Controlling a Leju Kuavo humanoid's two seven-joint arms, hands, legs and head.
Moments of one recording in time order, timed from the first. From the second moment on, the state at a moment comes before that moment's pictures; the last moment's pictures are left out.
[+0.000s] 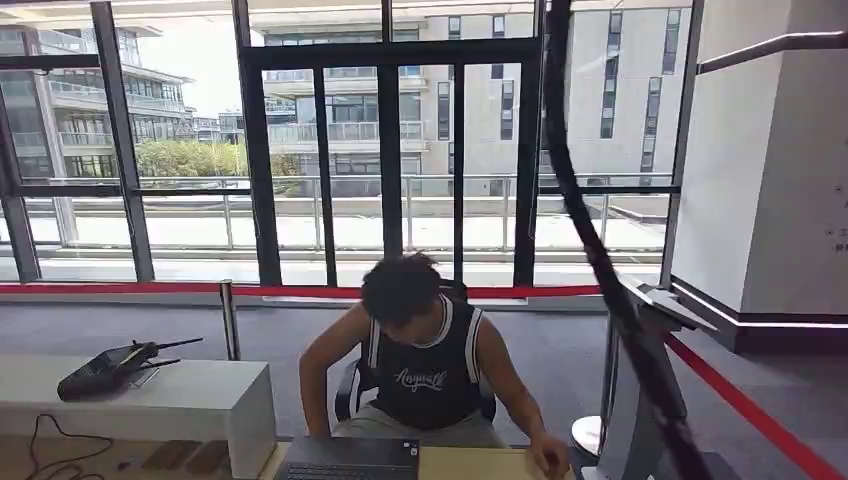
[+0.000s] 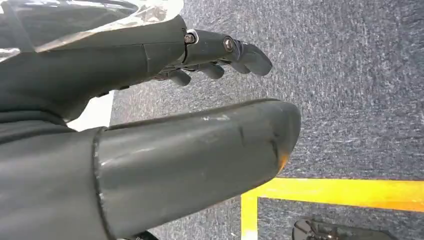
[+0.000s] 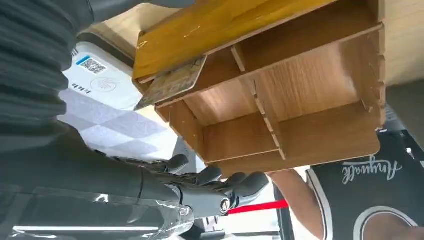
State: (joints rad) left arm -0.09 0.05 -0.67 -0.20 0.40 0.51 0.14; right arm -0.49 -0.15 0.71 -0.96 0.89 -0.35 0.16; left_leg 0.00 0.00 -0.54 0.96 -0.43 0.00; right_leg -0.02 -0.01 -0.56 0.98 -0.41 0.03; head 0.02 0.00
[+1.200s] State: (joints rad) left arm -0.09 0.05 -0.72 -0.20 0.37 0.50 0.14; right arm -0.55 -0.14 0.71 -0.77 0.83 -0.41 0.17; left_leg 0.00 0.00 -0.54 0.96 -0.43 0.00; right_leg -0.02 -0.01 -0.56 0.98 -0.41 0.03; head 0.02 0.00
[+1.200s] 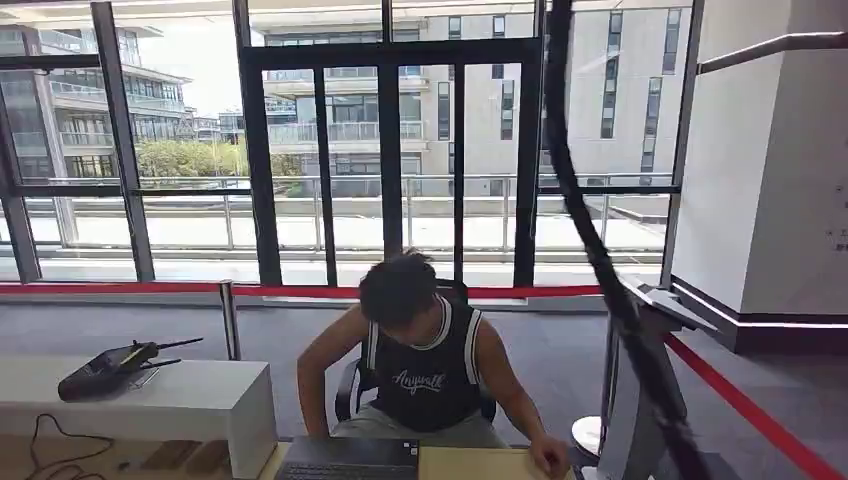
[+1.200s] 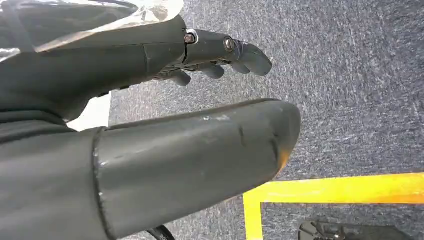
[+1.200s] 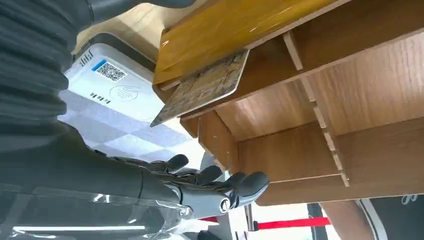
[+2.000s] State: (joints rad) left arm -0.09 0.05 -0.74 -0.20 0.36 0.50 0.14; right arm -0.55 -0.15 0.71 -0.77 0.81 -0.41 0.15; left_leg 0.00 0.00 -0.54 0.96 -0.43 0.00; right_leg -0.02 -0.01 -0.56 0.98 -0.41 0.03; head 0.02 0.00
